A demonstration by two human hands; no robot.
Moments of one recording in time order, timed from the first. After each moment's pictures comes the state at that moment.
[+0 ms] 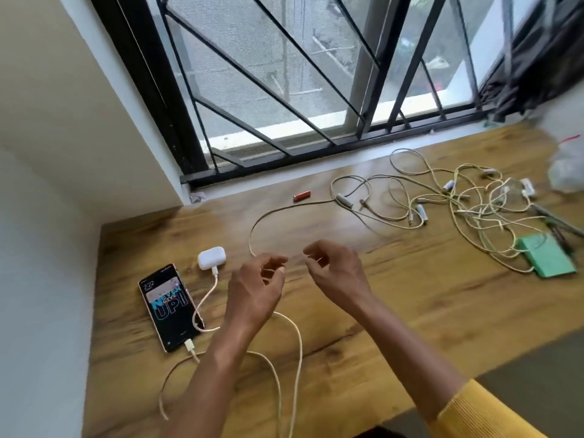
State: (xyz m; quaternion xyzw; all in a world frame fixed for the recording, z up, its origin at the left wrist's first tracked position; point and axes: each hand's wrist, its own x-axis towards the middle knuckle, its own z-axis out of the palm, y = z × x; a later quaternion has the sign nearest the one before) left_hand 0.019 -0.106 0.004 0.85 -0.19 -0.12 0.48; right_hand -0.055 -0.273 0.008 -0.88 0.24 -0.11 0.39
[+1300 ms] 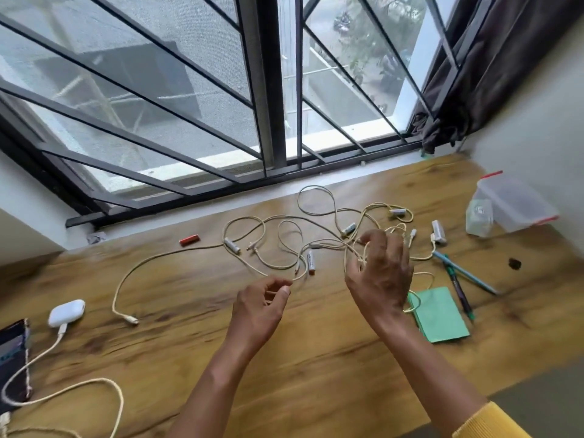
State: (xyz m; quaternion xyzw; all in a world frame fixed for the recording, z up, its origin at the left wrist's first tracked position) left_hand -0.077 -0.403 -0.002 0.86 -0.18 -0.17 0.45; right_hand -0.161 -0.606 0.017 -0.87 0.38 -0.28 0.15
